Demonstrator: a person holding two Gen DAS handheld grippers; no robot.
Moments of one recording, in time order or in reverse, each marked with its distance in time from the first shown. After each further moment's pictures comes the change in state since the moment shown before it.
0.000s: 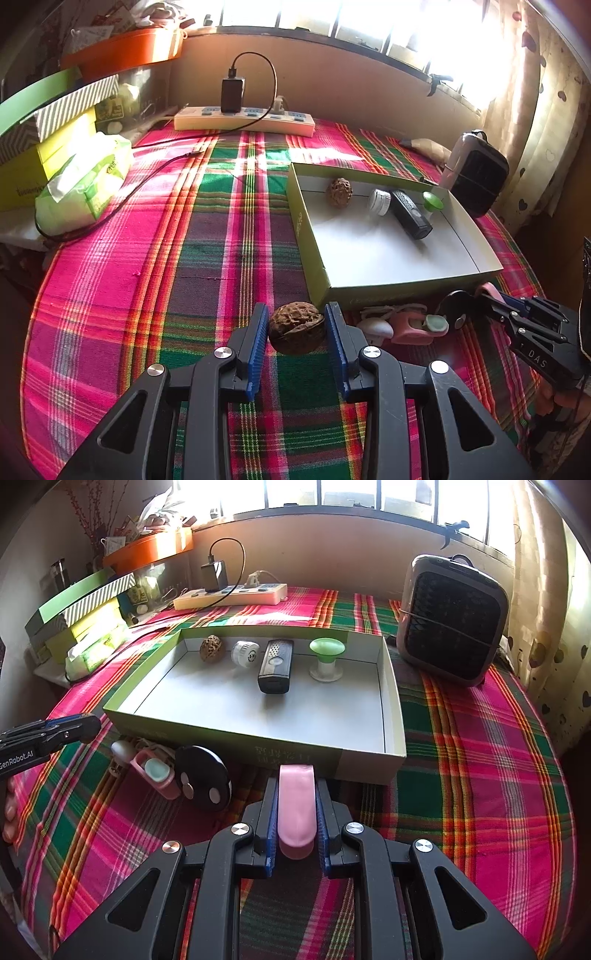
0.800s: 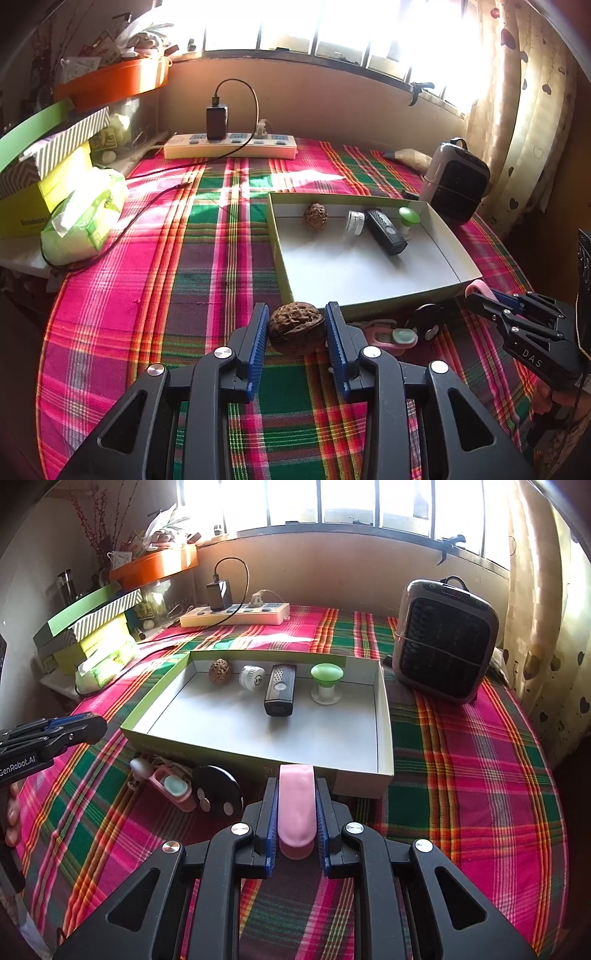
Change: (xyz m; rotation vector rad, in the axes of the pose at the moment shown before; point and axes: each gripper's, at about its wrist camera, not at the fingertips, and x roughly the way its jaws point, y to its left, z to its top) left arm -0.022 -0.021 0.012 0.052 -0.056 -0.005; right arm -0.021 0.001 0.009 0.005 -0.051 0.010
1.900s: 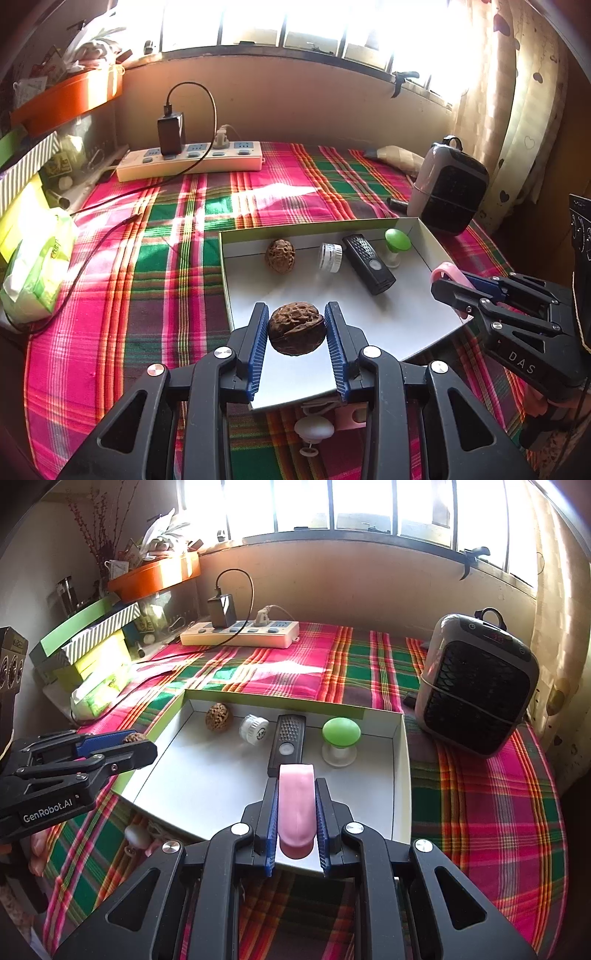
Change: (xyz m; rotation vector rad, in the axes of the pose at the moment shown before) left arm 0.049 -0.023 0.048 0.062 0.033 -0.060; right arm 0.032 -0.002 0.054 -0.011 -0.007 0.036
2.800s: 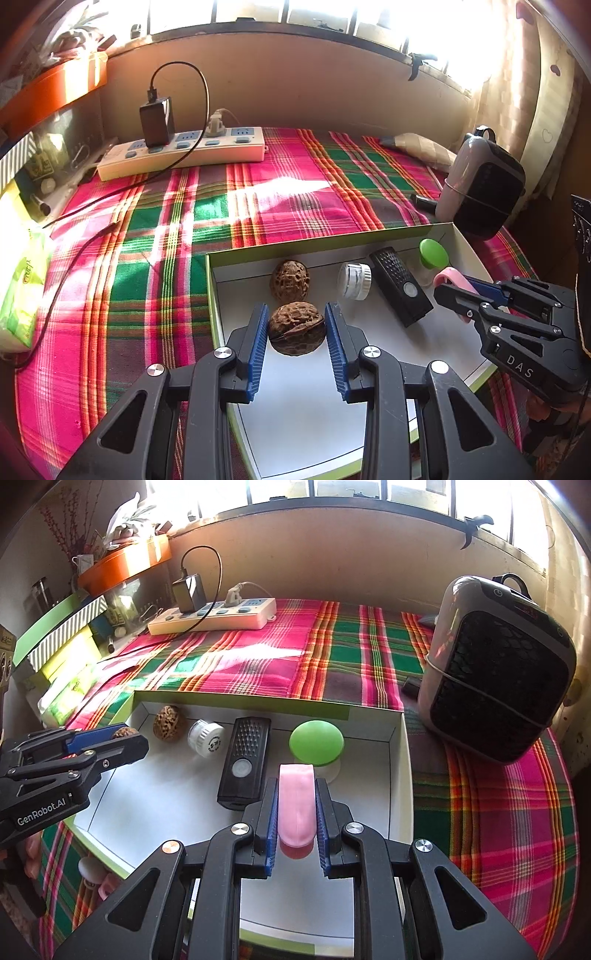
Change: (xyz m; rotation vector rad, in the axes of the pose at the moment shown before) left arm 0.054 0.005 0.026 0.007 0.063 0.020; right arm 0.053 -0.022 0.016 0.041 0.086 -0.019
